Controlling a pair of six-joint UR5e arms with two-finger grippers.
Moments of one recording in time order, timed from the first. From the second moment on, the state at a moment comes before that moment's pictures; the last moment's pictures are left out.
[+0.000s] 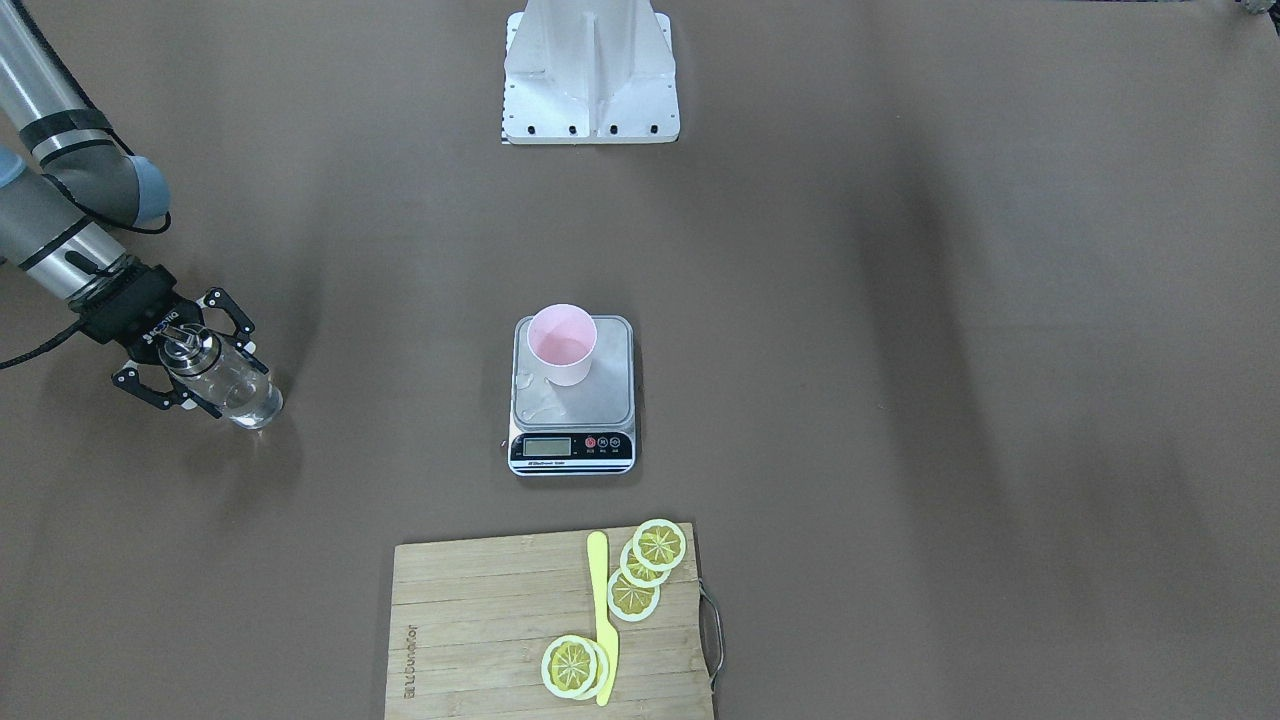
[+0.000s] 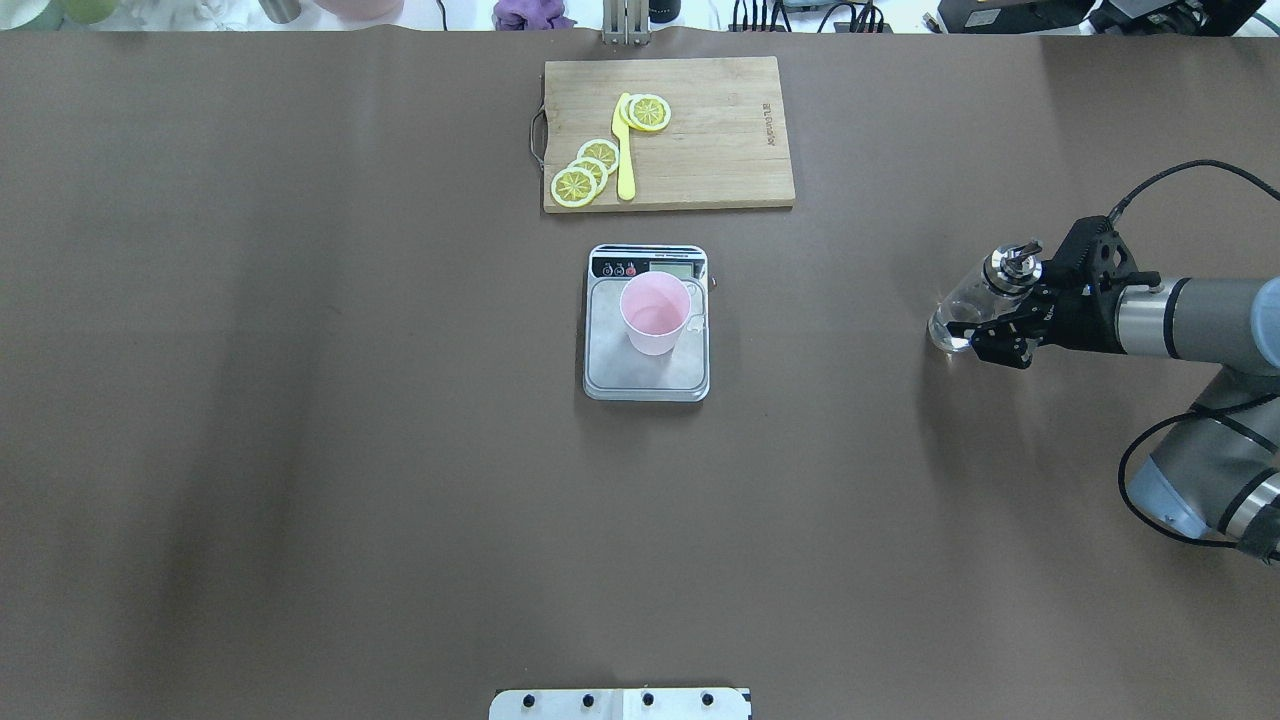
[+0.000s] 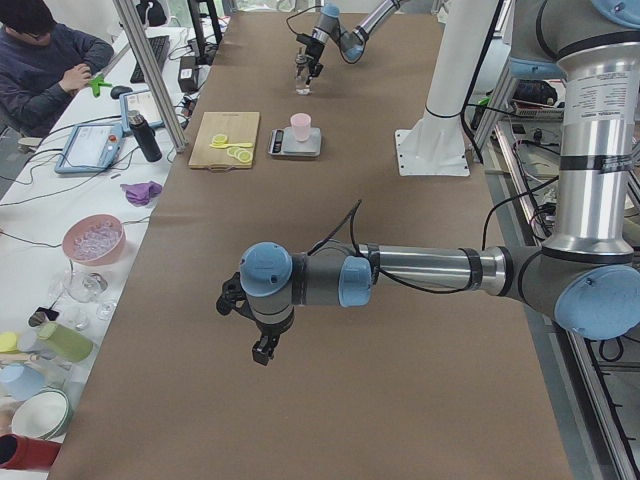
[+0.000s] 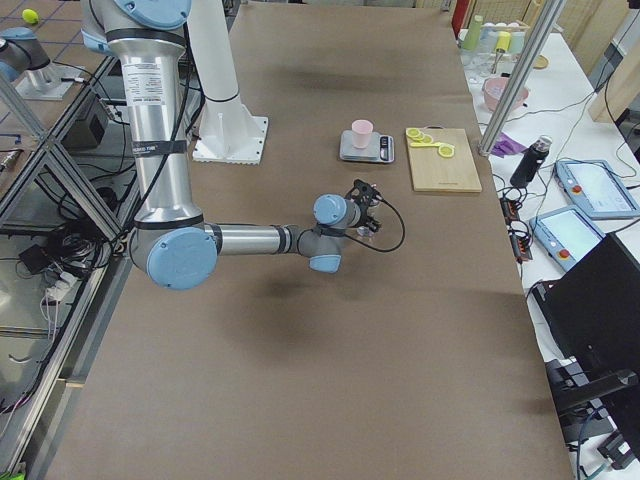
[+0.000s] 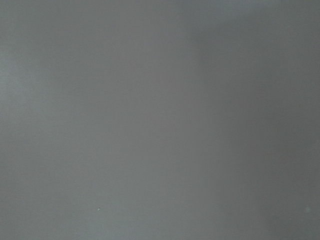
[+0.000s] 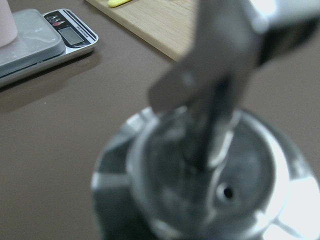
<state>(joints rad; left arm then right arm) -1.64 -1.54 -1.64 -1.54 -2.40 0.40 0.82 -1.47 1.38 -0.10 1.95 0.38</state>
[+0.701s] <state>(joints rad) -1.64 -1.54 -1.64 -1.54 -2.40 0.40 0.82 -1.48 1.38 -0.10 1.96 0.39</state>
